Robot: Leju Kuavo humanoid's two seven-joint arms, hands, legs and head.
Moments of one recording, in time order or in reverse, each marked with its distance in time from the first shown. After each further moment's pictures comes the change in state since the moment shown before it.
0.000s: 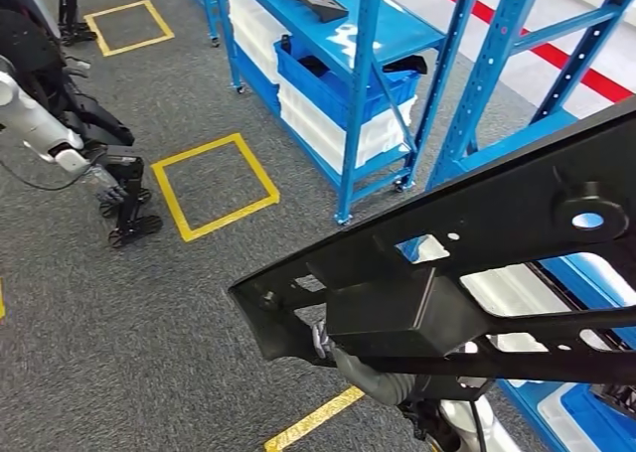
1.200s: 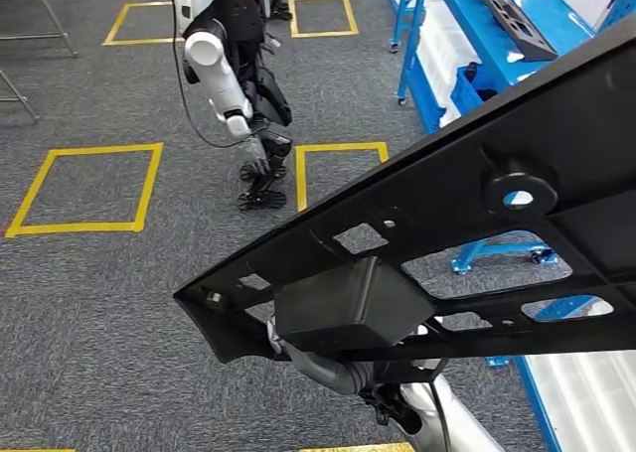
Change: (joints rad) left arm -0.010 0.084 0.035 0.000 -0.054 0.008 0.138; right arm -0.129 0.090 0.115 0.110 -0.013 -0.007 -0.009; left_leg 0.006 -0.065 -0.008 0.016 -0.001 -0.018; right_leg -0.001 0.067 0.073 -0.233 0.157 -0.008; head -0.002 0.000
